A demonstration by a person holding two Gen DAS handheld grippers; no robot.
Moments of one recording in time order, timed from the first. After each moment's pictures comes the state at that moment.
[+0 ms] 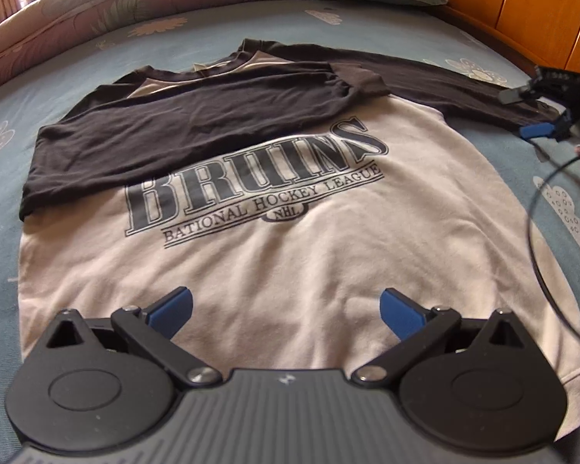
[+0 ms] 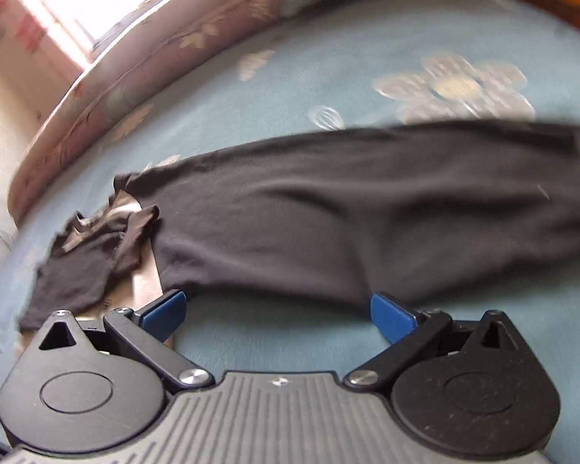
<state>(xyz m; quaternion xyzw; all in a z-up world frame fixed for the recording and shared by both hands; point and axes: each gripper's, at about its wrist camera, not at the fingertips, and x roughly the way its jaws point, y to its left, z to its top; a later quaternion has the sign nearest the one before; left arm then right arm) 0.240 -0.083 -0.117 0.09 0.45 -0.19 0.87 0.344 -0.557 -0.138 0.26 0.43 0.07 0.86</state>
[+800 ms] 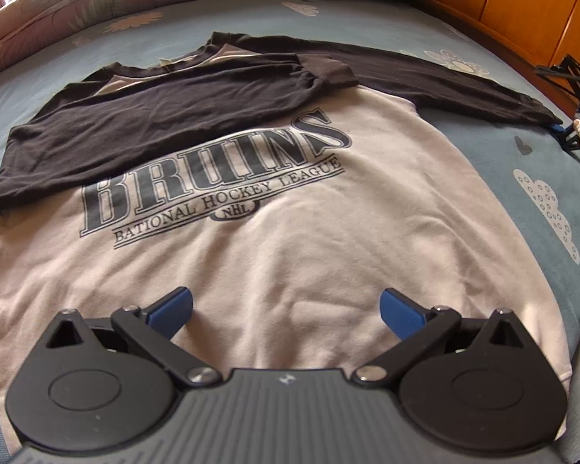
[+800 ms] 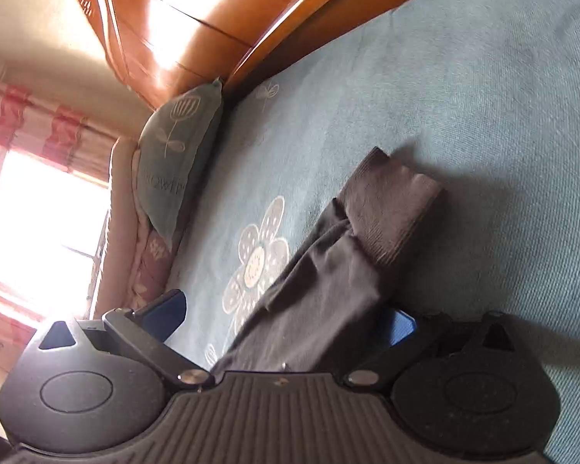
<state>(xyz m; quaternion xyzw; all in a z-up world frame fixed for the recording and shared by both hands) 0.237 -0.104 -0.125 0.08 0.46 -0.21 0.86 0.303 -0.739 -0.188 0.56 0.19 -0.08 0.80</state>
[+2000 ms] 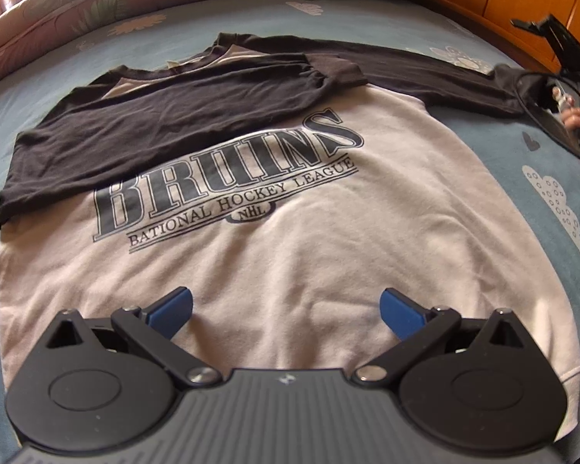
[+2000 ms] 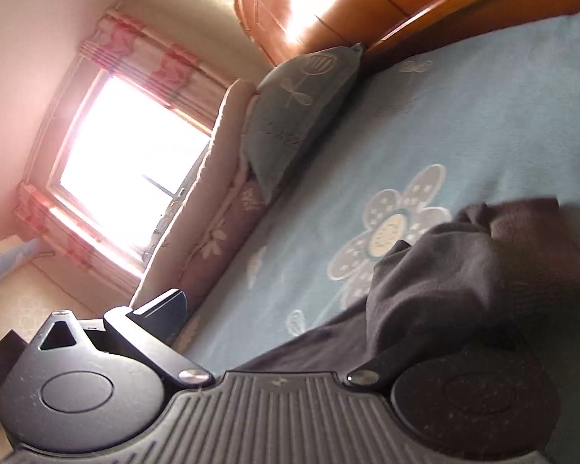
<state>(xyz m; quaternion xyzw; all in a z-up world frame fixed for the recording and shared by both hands) 0.241 -0.097 -0.124 0.11 0.46 -0.19 0.86 0.360 -0.676 -0.167 0.45 0.16 0.08 0.88</state>
